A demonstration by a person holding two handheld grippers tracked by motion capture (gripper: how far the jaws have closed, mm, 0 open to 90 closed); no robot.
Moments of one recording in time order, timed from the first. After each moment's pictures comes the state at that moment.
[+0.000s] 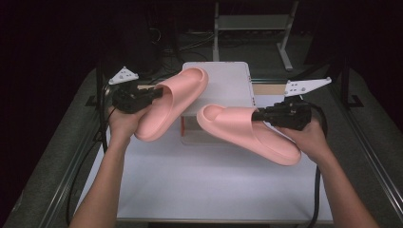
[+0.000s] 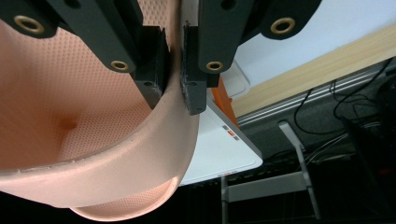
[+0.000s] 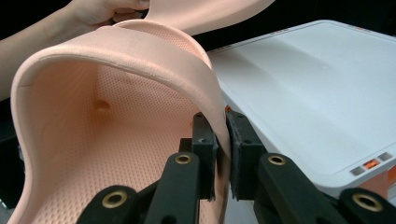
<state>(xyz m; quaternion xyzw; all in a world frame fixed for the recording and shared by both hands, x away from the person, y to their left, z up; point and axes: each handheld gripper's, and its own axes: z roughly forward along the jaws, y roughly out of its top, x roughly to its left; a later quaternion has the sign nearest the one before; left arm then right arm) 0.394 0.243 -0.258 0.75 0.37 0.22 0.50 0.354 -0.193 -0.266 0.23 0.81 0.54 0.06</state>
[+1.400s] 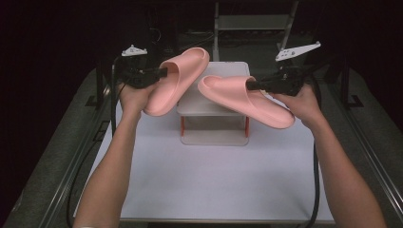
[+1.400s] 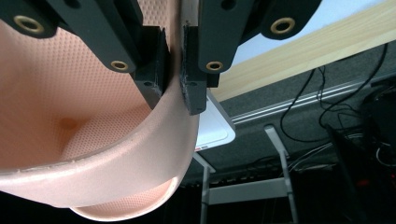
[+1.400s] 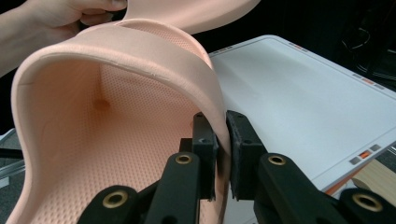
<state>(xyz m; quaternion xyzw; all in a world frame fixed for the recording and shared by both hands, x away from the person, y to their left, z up) 0.454 0.226 -0.239 0.73 0.42 0.22 0.49 0.431 -0.191 -0.234 0.26 0.82 0.51 0.09</state>
